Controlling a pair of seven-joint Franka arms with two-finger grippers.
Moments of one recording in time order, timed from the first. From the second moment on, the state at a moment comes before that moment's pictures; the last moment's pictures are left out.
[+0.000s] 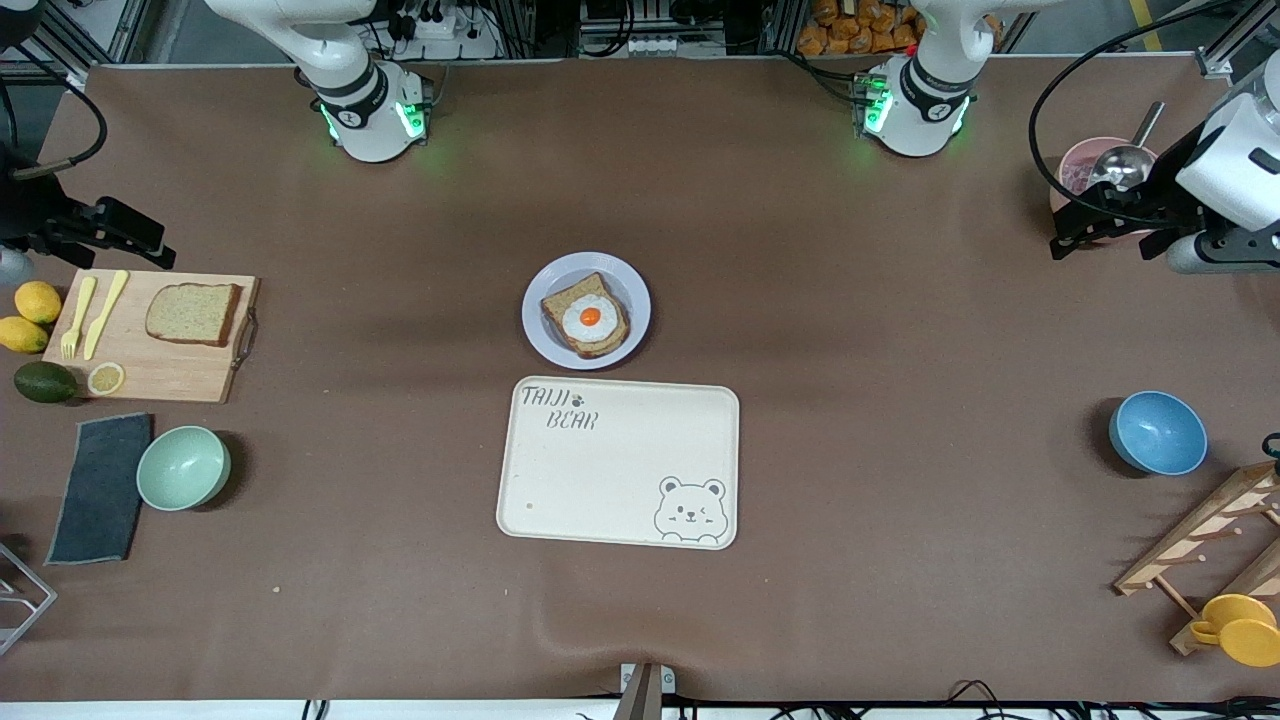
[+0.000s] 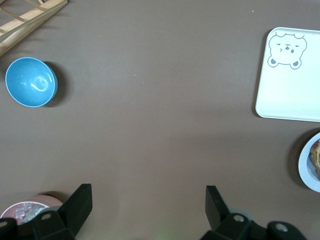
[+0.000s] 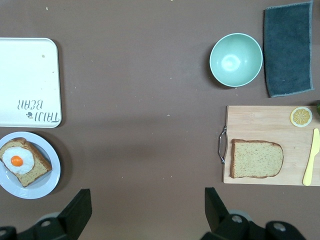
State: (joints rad) left arm 0.04 -0.03 -0.15 -1.58 -0.04 1.54 -0.11; right arm 0.00 -0.07 -0.05 -1.69 0.05 1.59 -0.02
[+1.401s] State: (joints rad) left arm 0.05 0.01 -0.14 -1.56 -0.04 1.54 -0.11; right arm 0.00 -0.06 -0.06 -1.71 0.05 1.59 -0.02
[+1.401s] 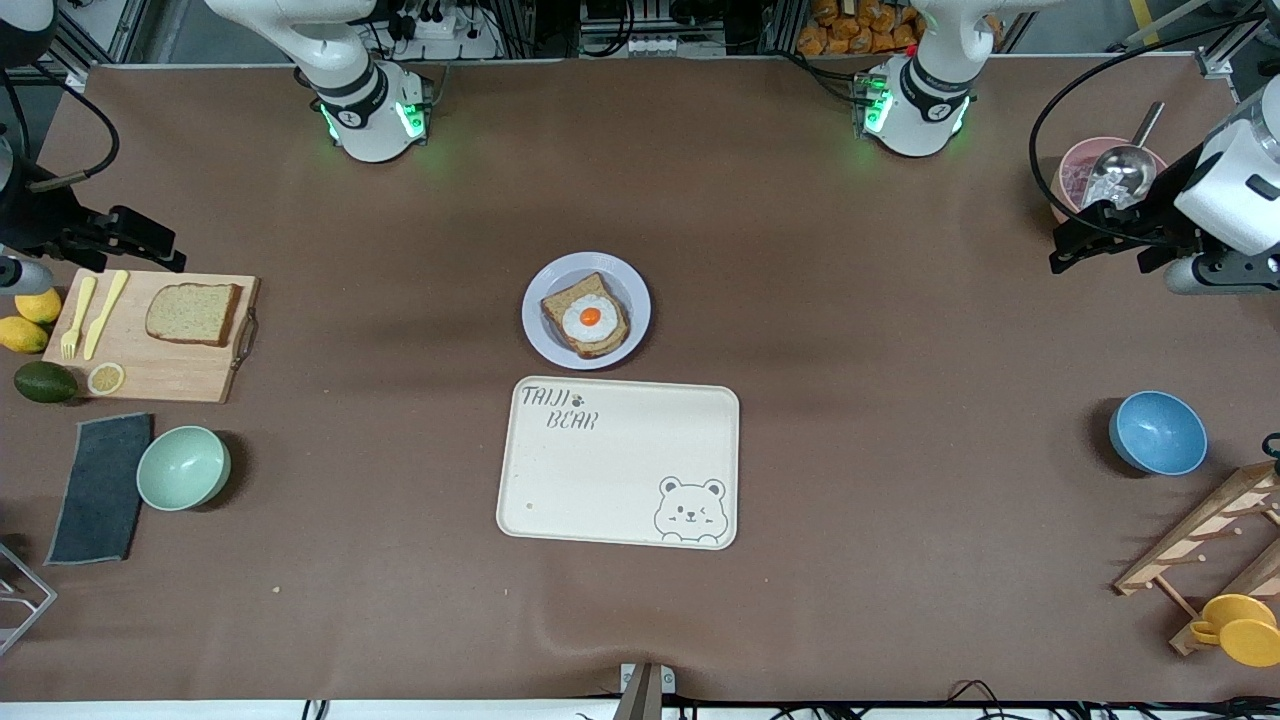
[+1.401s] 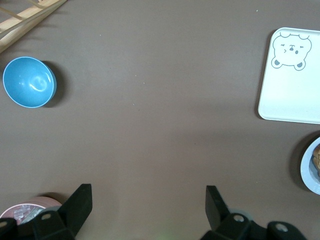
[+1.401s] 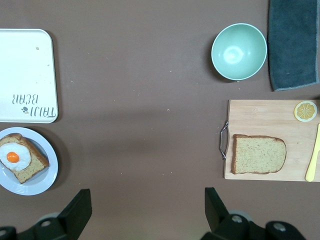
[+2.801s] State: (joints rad) left arm 0.06 0.01 -0.13 -1.56 -0.04 1.54 -0.11; right arm -0.47 0.21 -0.08 -1.95 0.02 1.96 -0.51
